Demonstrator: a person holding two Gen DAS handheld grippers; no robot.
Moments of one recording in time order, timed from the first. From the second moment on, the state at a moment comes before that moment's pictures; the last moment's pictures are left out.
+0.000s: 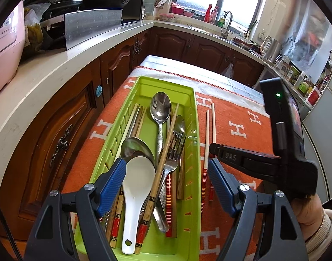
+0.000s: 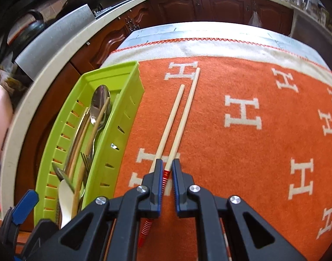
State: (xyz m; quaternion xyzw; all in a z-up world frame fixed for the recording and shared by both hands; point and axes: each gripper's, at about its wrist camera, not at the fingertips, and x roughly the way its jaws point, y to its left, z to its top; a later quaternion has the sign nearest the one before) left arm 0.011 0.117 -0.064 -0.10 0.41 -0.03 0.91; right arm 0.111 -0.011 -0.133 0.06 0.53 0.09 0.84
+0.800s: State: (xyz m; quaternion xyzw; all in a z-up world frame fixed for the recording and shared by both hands) left arm 0.029 0.042 -0.067 -0.03 0.47 -0.14 0.87; right arm 0.073 -0.115 -0.135 0.18 0.54 0.05 0.82
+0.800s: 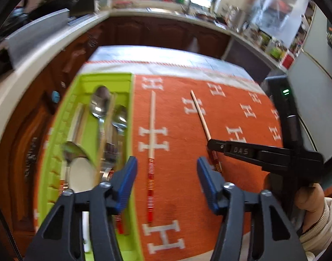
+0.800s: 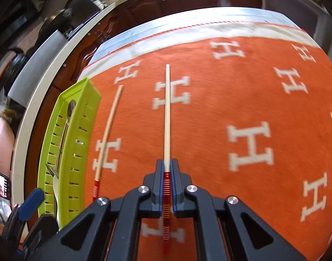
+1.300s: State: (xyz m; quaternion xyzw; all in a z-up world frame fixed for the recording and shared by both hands) left arm 0.087 0.013 -0.105 0.01 0.54 -0.05 0.84; right arm 0.057 -0.145 -0.140 0.22 0.53 0.07 0.81
